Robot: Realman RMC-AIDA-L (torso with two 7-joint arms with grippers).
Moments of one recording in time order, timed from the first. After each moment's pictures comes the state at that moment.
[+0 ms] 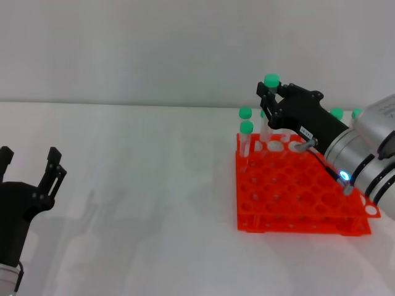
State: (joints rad) left arm -0.20 -2.09 2.58 0.28 -1.13 1.52 -0.07; right arm 0.75 2.03 -2.33 -0.44 0.62 -0.83 0.34
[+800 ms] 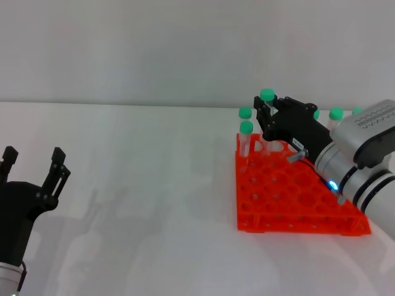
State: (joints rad) left arm -0.21 -2.09 2.59 0.28 -1.13 1.51 -0.08; right arm 0.79 2.03 -2.59 -0.45 1.03 -0.80 0.13
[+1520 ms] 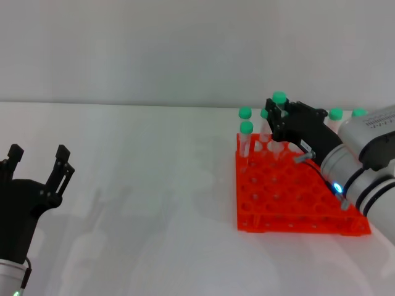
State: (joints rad) left arm -0.22 -2.09 2.59 0.28 -1.13 1.51 -0.12; right arm 0.79 2.03 -2.67 -0.47 1.23 -0.80 0.09
